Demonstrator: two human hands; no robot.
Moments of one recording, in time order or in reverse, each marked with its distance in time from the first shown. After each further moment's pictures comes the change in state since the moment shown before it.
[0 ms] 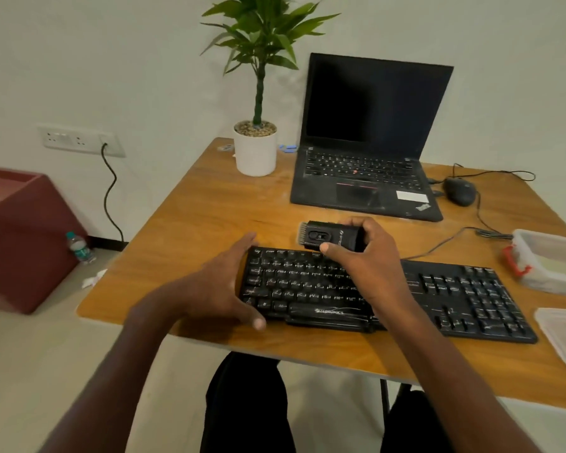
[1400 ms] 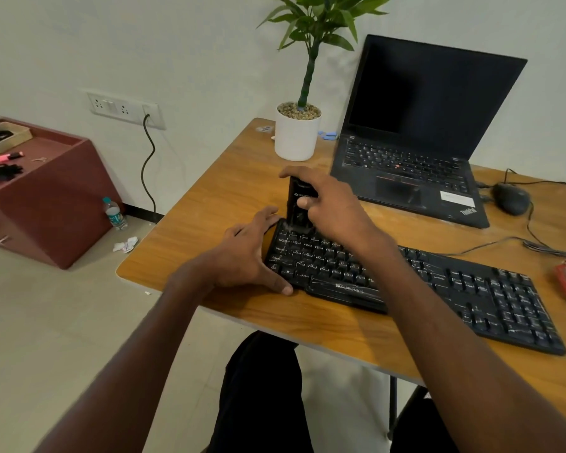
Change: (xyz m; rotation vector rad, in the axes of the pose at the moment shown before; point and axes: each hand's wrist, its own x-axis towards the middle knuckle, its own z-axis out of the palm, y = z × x) left_hand -0.006 0.008 -0.007 -0.003 0.211 -0.103; right_hand 0.059 -0.051 0.087 -0.444 -0.310 -0.387
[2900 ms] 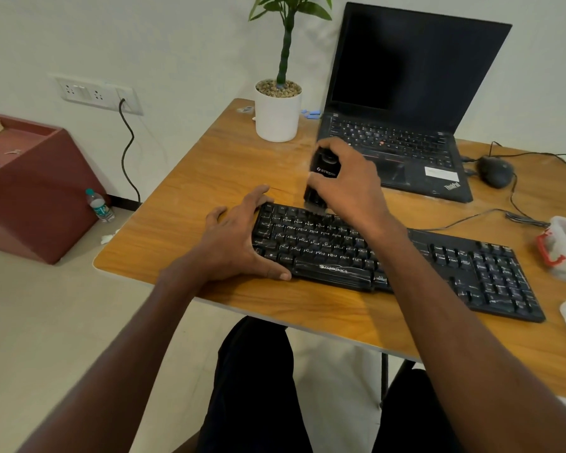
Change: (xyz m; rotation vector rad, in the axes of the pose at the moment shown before) left_hand 0.008 -0.004 0.019 0.145 0.135 0.165; right_hand -0.013 0.033 -0.028 0.111 0.153 0.102
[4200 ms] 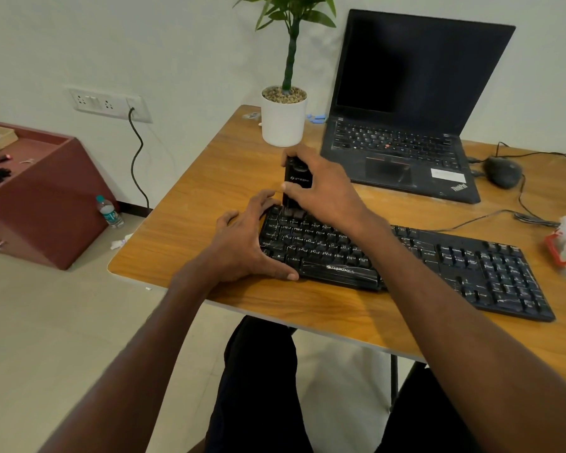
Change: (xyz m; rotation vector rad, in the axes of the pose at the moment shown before) left_hand -0.002 0.004 -0.001 -0.058 0.032 -0.004; right_hand 0.009 -0.012 0.030 -0.042 -0.131 -0.221
